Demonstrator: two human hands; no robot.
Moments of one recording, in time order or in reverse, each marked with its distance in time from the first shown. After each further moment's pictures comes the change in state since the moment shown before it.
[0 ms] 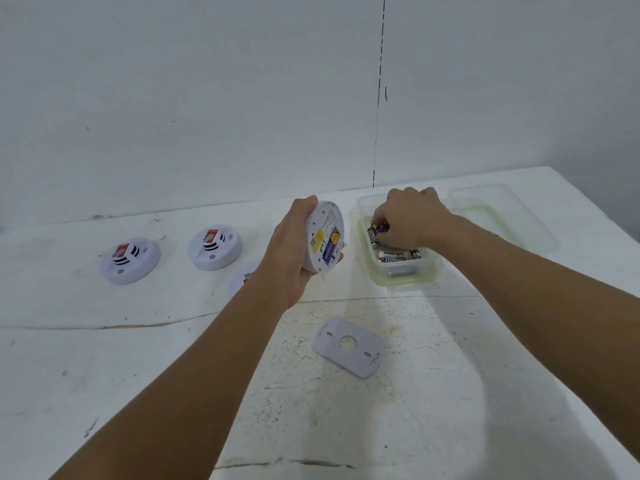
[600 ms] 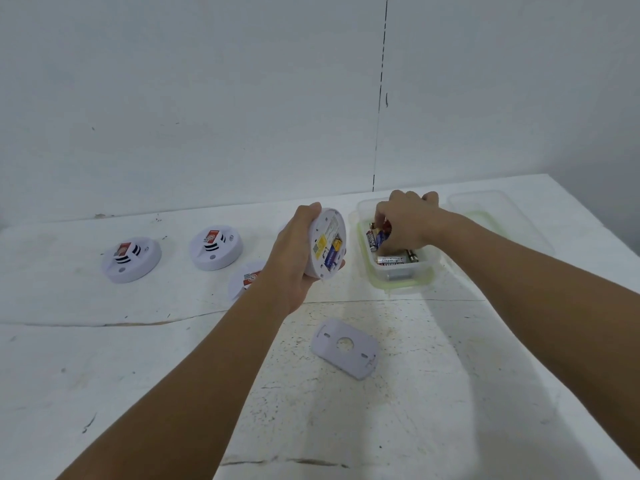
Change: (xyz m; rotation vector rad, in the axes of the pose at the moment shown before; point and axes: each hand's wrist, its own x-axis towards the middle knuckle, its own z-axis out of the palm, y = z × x) left_hand -0.004 -0.004 0.004 -0.032 0.028 -0.029; right_hand 0.006 0.008 -0.003 0.109 -0.052 0.008
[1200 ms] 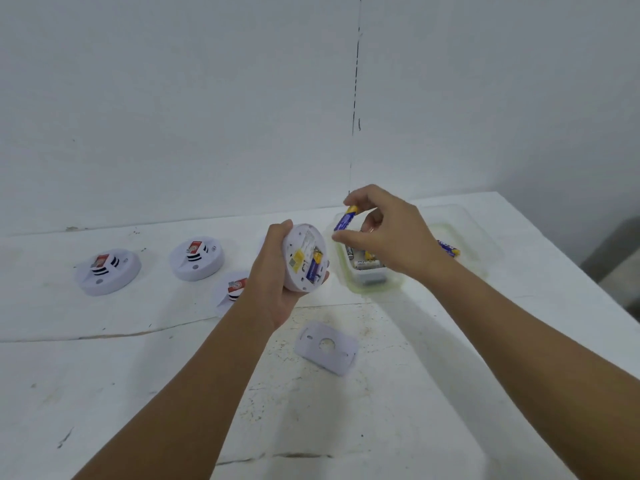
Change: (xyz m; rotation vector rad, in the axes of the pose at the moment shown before) left_hand -0.017 -0.009 -0.007 -0.220 -0.040 -0.014; right_hand -0.094 -0.037 -0.024 0.915 0.480 -0.069
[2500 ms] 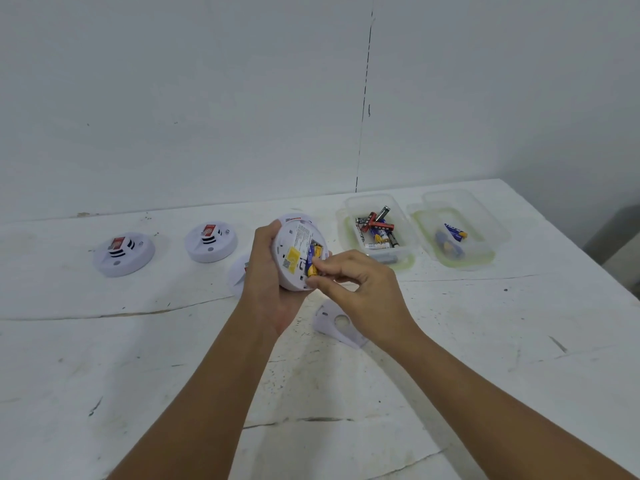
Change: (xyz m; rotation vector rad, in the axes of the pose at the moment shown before) left_hand -0.036 -0.006 -0.032 -0.165 -0.087 -0.021; right_hand -0.091 0.006 0.098 0.351 0.092 -0.115
